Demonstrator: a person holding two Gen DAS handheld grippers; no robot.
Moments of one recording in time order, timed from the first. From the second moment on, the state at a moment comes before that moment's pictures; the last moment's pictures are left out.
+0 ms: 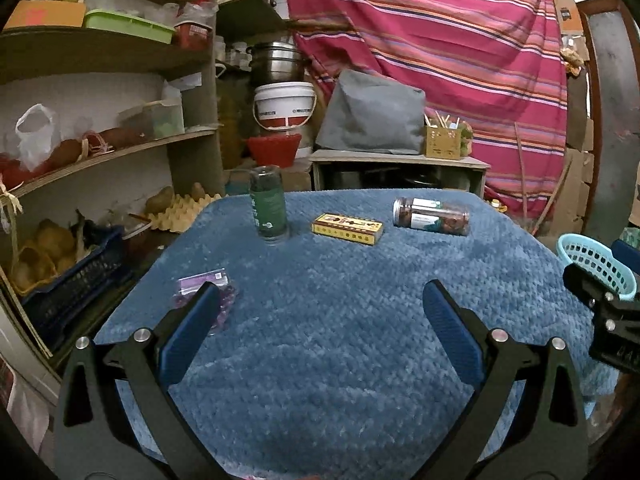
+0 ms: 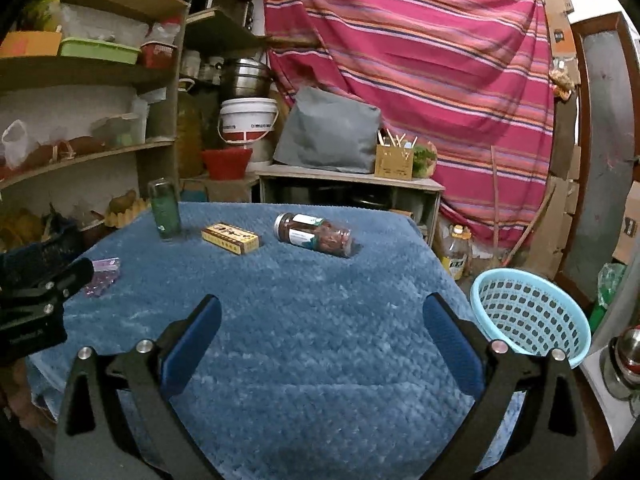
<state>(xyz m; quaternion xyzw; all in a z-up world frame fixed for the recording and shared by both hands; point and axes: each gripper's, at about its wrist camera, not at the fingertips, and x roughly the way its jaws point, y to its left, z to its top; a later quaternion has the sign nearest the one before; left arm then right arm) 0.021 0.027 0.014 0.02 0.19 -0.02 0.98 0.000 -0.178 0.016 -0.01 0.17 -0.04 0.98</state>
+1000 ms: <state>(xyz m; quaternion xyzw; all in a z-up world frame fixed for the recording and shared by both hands) 0.026 0.036 0.014 0.02 0.18 -0.02 0.98 0.008 -0.173 0.010 -0.02 0.17 -0.05 0.98</state>
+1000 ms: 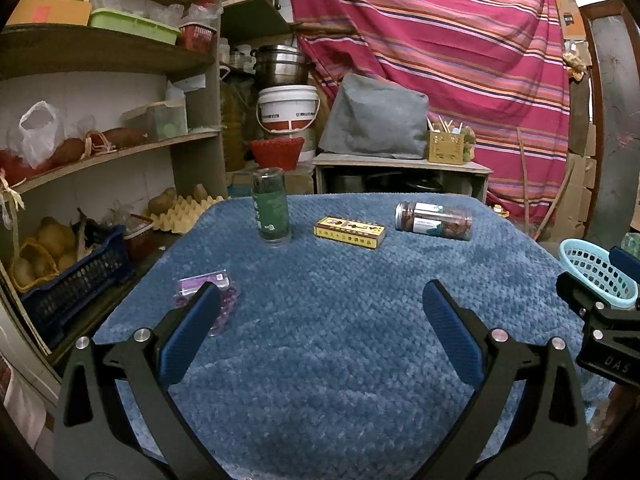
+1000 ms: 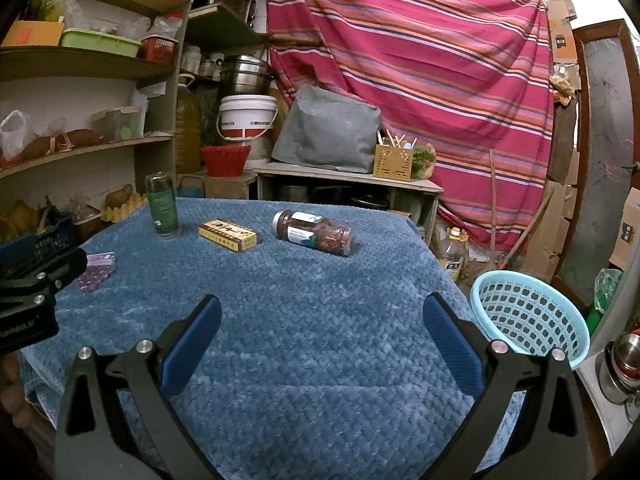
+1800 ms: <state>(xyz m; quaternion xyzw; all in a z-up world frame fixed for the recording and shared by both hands) 0.024 0.033 0.014 0.02 0.18 -0.02 0.98 0.005 -0.177 0.007 -0.02 0.17 -0.05 0.98</state>
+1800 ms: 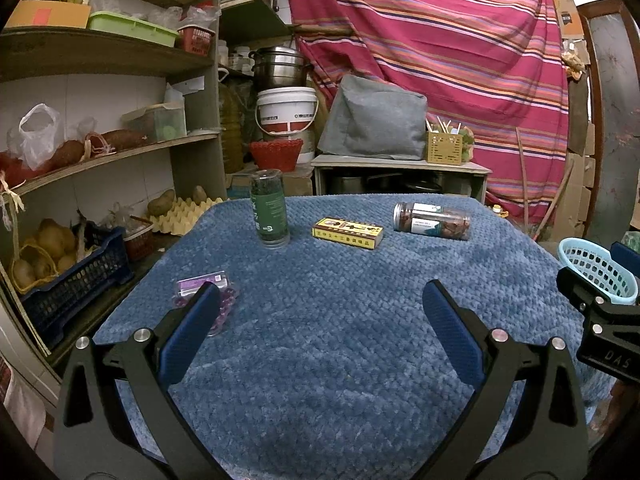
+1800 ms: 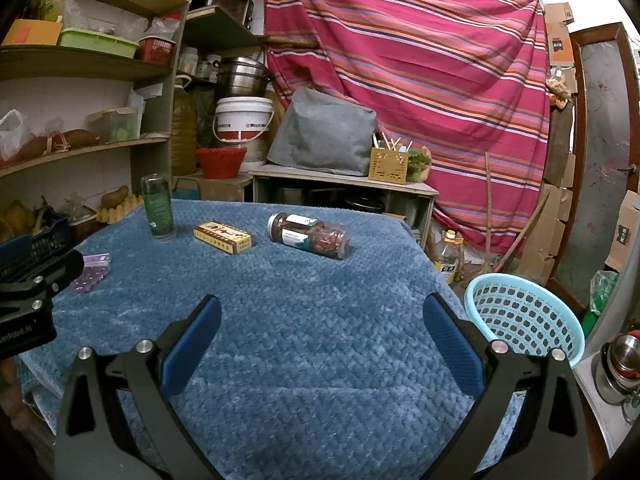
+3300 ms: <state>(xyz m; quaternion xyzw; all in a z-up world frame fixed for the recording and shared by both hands) 0.023 0.031 0.012 0.02 0.18 -0.01 0.98 0.005 -0.178 0.007 -0.02 0.17 -0.05 0.98</state>
